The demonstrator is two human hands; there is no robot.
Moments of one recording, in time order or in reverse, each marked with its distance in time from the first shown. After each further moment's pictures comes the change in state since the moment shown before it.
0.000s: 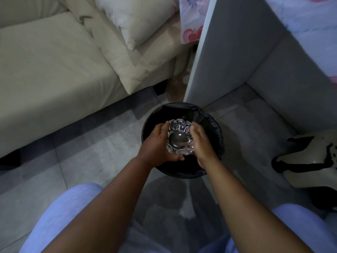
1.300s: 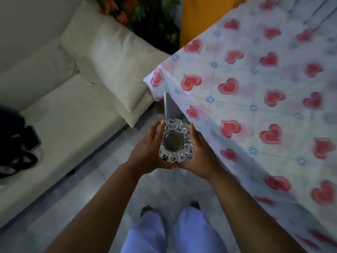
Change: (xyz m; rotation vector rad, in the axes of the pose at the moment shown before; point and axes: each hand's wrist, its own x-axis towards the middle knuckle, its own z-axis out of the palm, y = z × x) left_hand -0.048 0.298 -0.323 0.132 -0.199 0.129; right_hand -0.232 -0.386 -0.077 -0.787 -0.099 -0.313
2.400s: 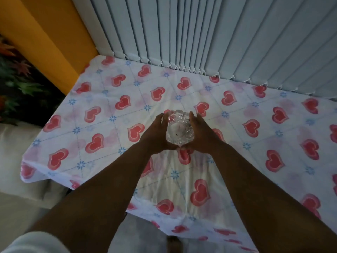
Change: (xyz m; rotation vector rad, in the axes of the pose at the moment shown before) left_hand 0.249 0.369 0.101 0.118 -0.186 0.561; right_hand -0.079 0.235 -0.321 -0.116 0.277 0.429
